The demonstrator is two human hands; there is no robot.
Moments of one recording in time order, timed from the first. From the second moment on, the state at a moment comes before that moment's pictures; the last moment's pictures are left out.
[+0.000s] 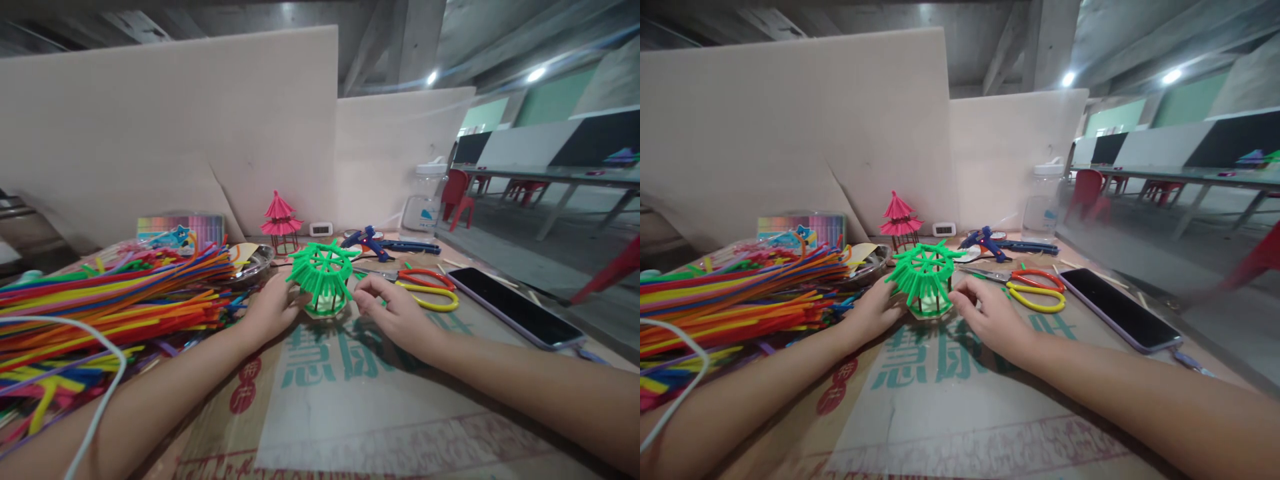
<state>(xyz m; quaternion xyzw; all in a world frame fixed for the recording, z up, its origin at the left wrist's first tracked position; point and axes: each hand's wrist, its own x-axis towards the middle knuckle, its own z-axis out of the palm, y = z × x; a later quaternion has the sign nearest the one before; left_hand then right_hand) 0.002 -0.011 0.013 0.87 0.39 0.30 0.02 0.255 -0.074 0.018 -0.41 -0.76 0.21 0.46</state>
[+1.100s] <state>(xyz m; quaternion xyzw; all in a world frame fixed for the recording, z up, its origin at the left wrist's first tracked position) -0.002 0.001 0.006 0.84 0.43 0.30 0.15 0.258 -0.053 0.008 -0.45 -0.85 0.08 0.27</state>
